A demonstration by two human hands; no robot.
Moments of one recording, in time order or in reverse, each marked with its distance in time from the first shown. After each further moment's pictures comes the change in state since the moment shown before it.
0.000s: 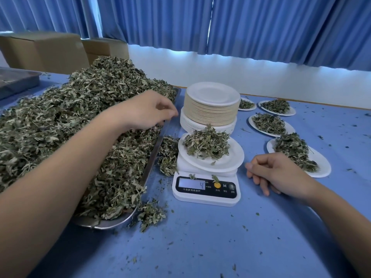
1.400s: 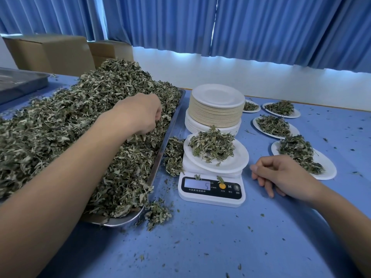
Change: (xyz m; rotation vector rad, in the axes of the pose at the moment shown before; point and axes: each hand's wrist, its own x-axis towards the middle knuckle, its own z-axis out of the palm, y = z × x) left_hand -0.014 0.008 -0.010 0.494 0.050 -0.228; right_hand -0.002 -0.001 0.001 -0.036 0.005 -0.025
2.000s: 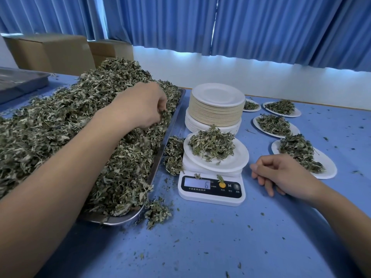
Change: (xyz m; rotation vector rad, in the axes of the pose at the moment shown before) left_hand -0.005 0.004 -0.009 -0.085 0.144 0.084; right_hand -0.001 -0.003 0.001 -0.002 0.007 0.009
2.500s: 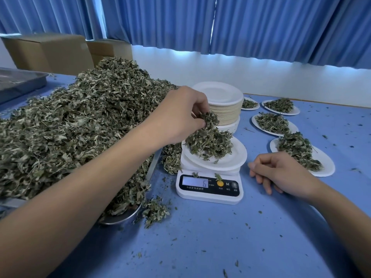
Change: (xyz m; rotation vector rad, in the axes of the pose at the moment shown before) left_hand -0.018 0.055 0.027 -0.459 0.107 0.293; right_hand -0.001 0.000 0.000 -0.011 -0.009 -0.010
